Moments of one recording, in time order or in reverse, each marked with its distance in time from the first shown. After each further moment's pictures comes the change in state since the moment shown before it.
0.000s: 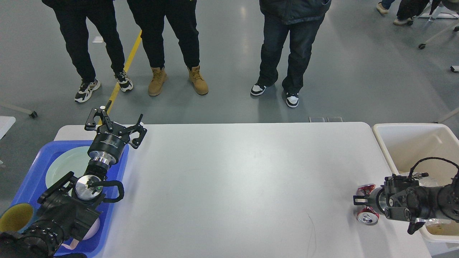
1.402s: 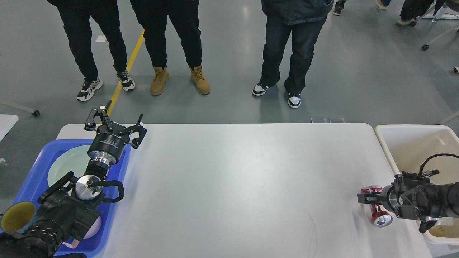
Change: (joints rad) left arm 0.000 0.000 0.000 0.000 0.000 0.000 -0.001; right arm -0.047 -0.013 -0.040 -0.055 -0.002 -0.014 -0.005
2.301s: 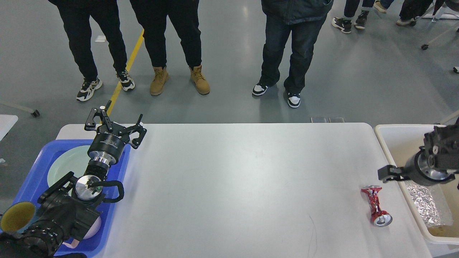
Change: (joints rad) left arm 0.000 0.000 0.000 0.001 0.000 0.000 0.000; right arm 0.395 -0.161 -0.117 0.288 0.003 0.278 0.001
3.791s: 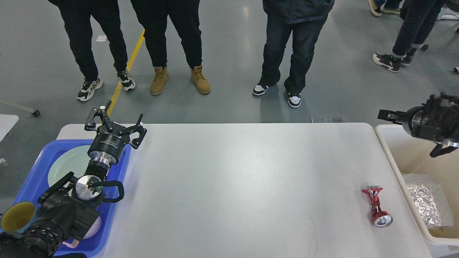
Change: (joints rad) left arm 0.000 0.000 0.000 0.000 0.000 0.000 0.000; right arm 0.150 0.169 -0.140 -0.156 0.391 -0.205 -0.003
